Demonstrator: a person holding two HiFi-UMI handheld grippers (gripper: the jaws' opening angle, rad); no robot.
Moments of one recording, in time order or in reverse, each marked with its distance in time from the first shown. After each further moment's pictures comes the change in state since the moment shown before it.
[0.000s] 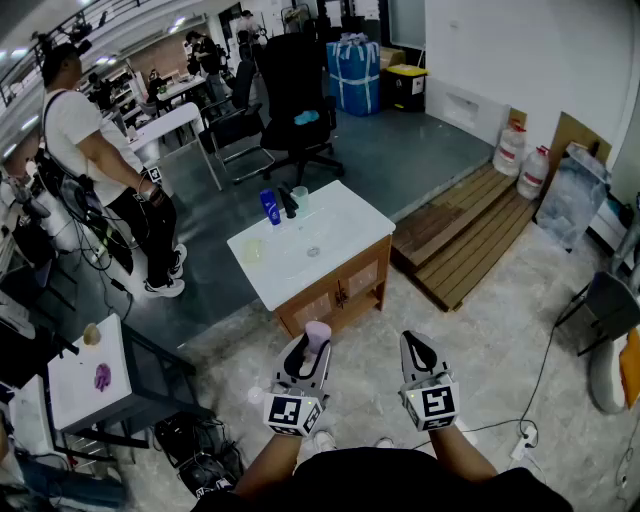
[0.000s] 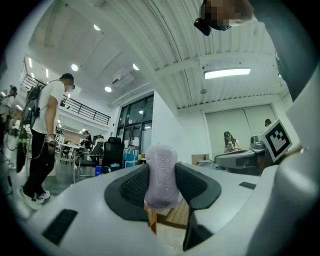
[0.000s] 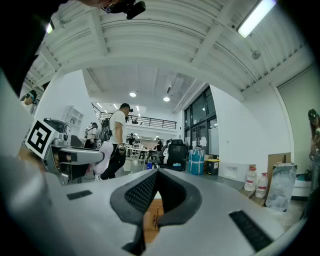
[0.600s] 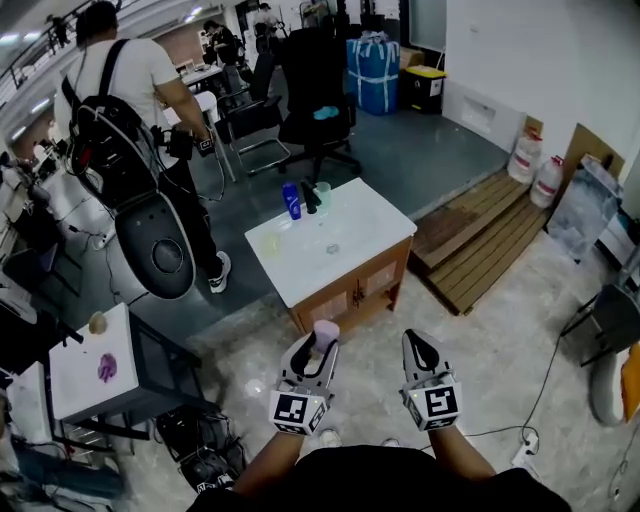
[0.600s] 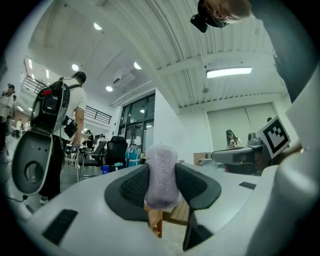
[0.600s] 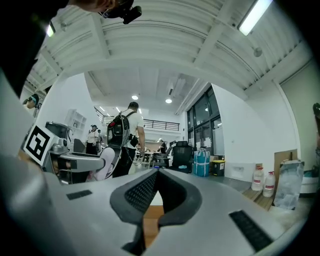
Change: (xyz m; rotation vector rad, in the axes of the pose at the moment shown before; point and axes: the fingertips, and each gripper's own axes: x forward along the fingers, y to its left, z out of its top) left arm -0.017 0.046 -0.006 -0.017 0.010 0.011; right arm 0.034 0.049 0.007 0.018 -0.019 0.034
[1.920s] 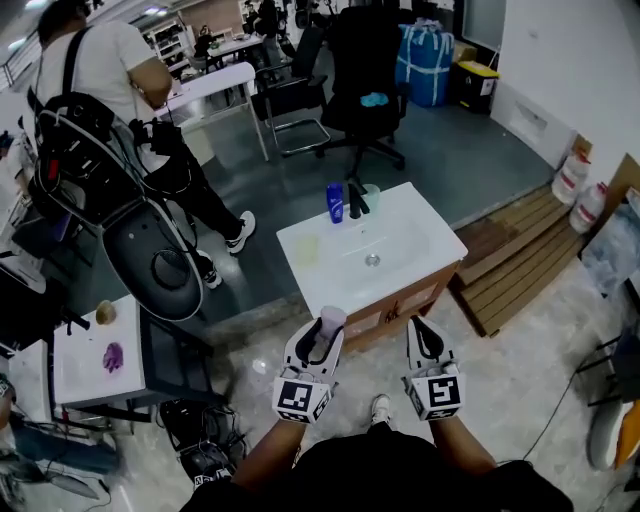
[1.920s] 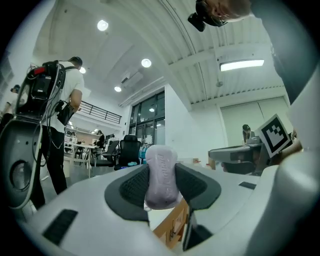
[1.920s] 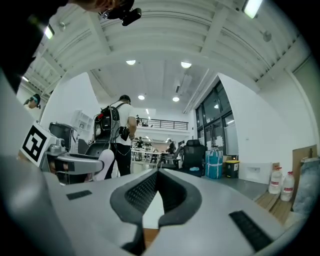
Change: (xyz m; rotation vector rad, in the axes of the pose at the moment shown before) left arm 0.080 0.143 -0.014 0.023 0.020 0.119; right arm 0.187 0.019 -0.004 -0.008 -0.017 0.112
